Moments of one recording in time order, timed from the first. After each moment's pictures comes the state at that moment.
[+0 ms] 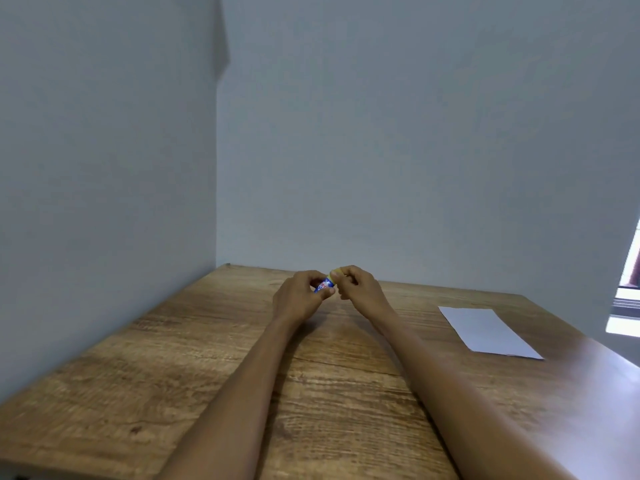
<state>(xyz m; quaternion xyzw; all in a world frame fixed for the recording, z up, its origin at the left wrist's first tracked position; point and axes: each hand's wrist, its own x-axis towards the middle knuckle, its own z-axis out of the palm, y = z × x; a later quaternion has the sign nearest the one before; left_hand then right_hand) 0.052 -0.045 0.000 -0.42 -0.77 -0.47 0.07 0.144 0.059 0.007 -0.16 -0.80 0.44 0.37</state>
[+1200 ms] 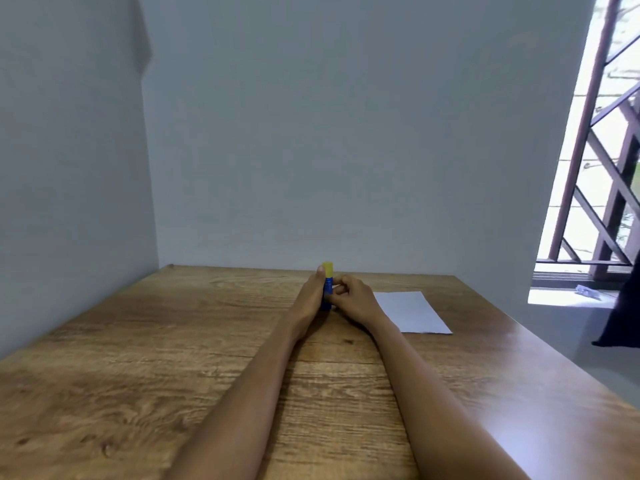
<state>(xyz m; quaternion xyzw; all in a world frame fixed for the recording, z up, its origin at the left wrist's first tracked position) 0.151 0.040 -0.008 -0.48 -0.57 -0.62 -0.25 0.238 0.124 -0.010 -0.26 -0.83 0.37 0.32</state>
